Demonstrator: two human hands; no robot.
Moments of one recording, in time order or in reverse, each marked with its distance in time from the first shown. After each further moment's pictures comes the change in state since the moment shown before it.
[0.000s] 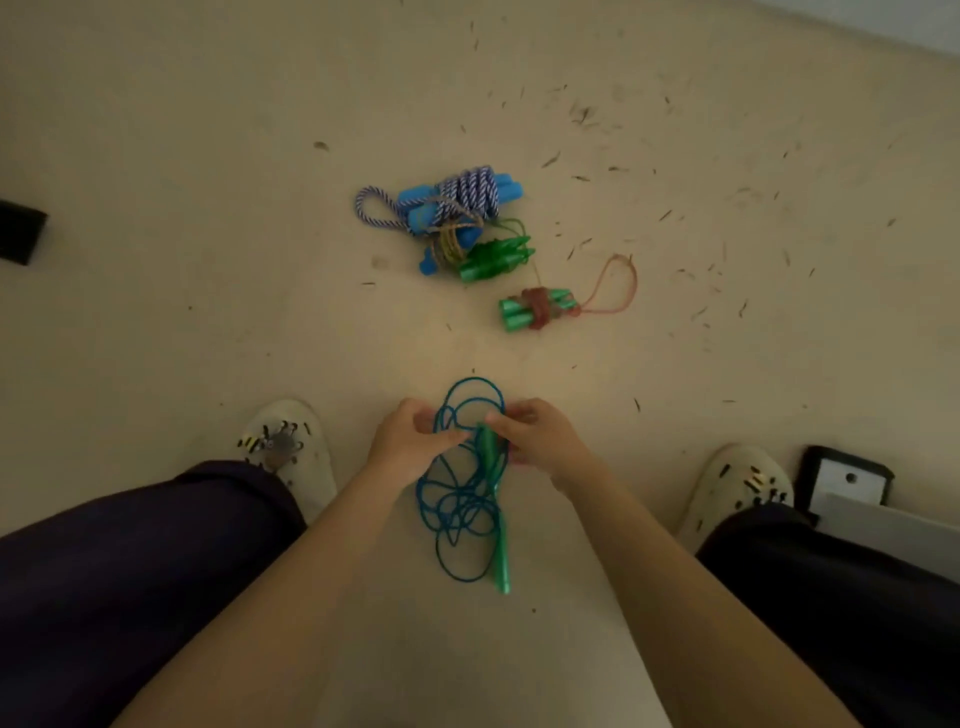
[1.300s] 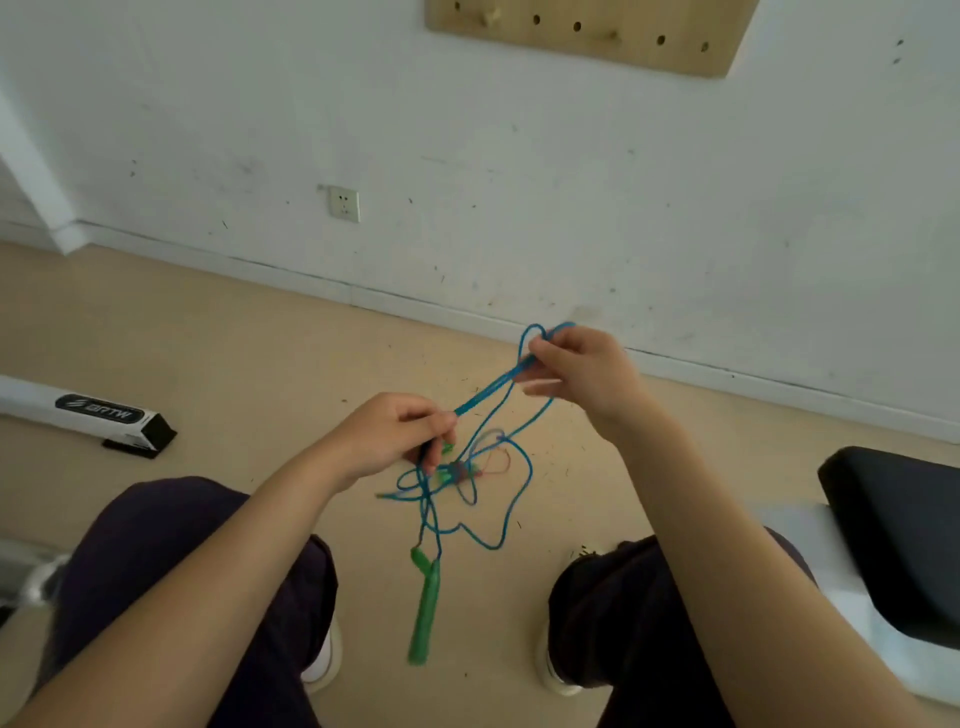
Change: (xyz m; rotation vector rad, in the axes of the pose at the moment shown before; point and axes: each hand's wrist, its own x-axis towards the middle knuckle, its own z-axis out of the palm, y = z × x) left_hand -0.404 0.118 -0.169 -0.203 -0.210 0.946; right_hand -0.486 -0.163 -0.092 0.181 0.198 -0.941
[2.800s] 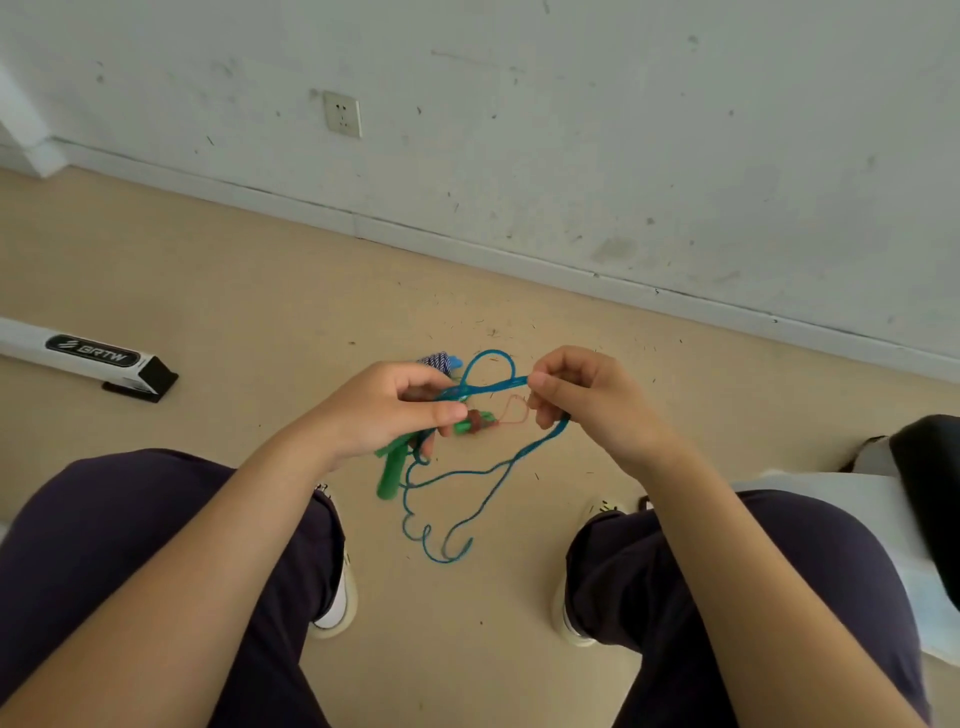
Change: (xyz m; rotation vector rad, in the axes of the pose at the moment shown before) left_hand 0.009 -0.019 -0.012 -0.056 -0.050 -0.140; right_hand -0.006 0.065 0.011 -0.197 -0.157 0.049
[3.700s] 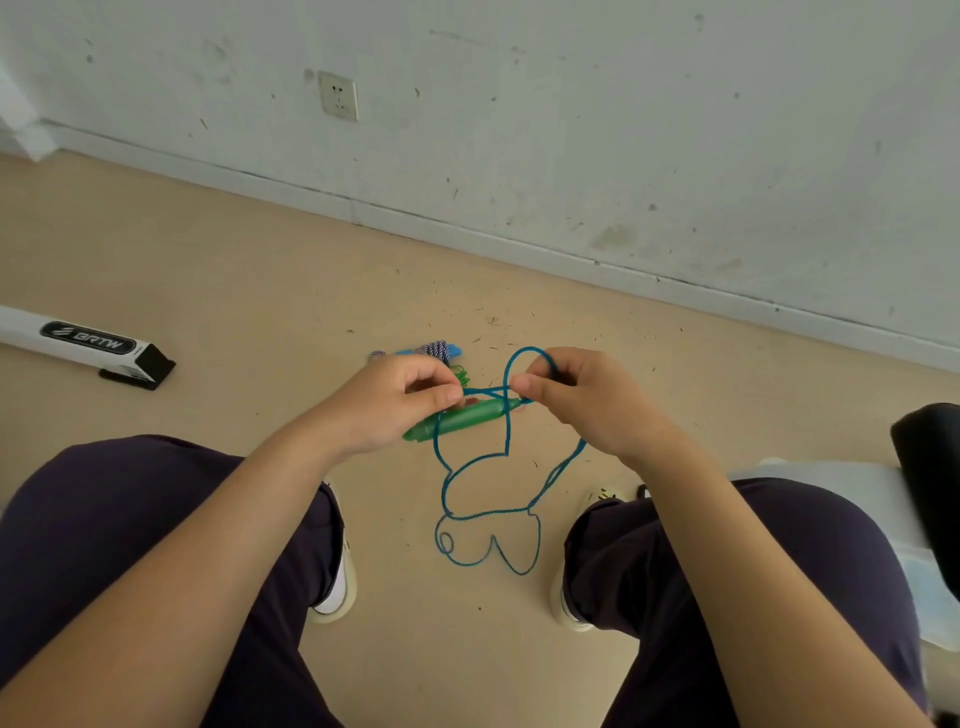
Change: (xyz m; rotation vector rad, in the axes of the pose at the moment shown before) left_hand 0.004 -0.009 0.006 0.285 0.109 0.047; right_hand -0.006 -0.005 0.006 -0.235 -0.004 0.028
